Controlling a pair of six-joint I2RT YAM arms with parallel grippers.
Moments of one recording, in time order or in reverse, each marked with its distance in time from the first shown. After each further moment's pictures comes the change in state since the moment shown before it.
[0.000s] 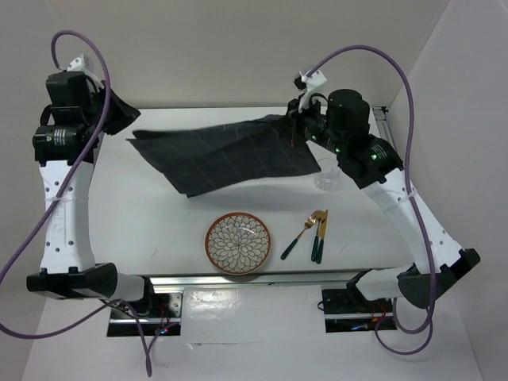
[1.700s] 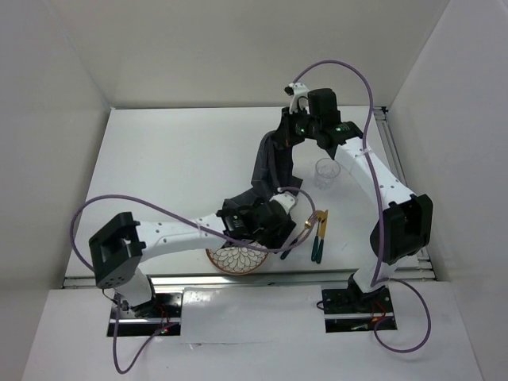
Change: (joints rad) left arm -1.204 0.217 -0.761 0.544 -0.404 0.153; right arm -0.209 0.321 -0.089 0.074 -0.228 0.063
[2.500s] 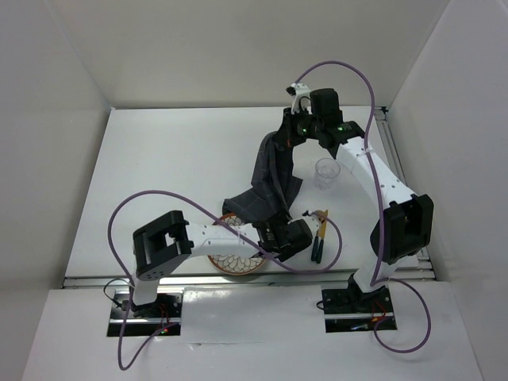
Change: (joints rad) left arm -0.109 0.291 0.157 0.013 -0.207 0.269; right arm -0.019 0.000 0.000 -0.018 -0.035 0.008
